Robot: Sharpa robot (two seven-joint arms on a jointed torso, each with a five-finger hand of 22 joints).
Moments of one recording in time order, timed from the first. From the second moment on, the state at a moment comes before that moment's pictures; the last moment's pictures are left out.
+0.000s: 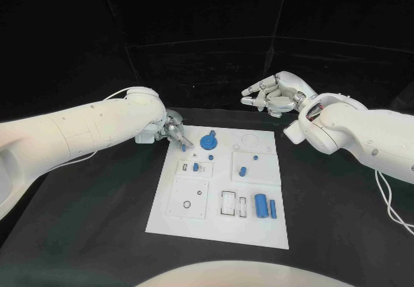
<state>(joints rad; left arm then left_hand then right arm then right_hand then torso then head) 1.36 -0.54 -0.15 1.01 -1.16 0.39 -0.34 1.03 0.04 0.02 0.21 0.07 0.91 0.05 0.58 0.58 1.26 -0.01 1.14 0.91 1.47 -0.08 1.57 1.31 0.08 1.46 0.02 1.31 1.20 1.27 -0.75 0.04 1.42 -0.83 -0.31 0.16 1.28 -0.02 -0.07 0.17 0.30 0.96 0.15 0.07 0.07 1.18 0.06 0.75 0.81 1.47 -0.02 1.24 1.13 0.09 1.29 0.09 1.33 0.99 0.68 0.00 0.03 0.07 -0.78</state>
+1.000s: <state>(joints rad) 1.36 -0.54 -0.15 1.02 -1.16 0.39 -0.34 1.16 0.09 0.11 0.11 0.07 0.91 0.04 0.61 0.58 1.27 -0.02 1.15 0.91 1.47 -0.09 1.57 1.31 0.08 1.46 0.02 1.31 1.21 1.27 -0.74 0.04 1.41 -0.83 -0.30 0.16 1.28 -0.02 -0.07 0.17 0.30 0.96 0.15 0.07 0.07 1.18 0.06 0.75 0.81 1.47 -0.03 1.24 1.13 0.09 1.29 0.09 1.33 0.99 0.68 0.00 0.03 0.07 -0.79</state>
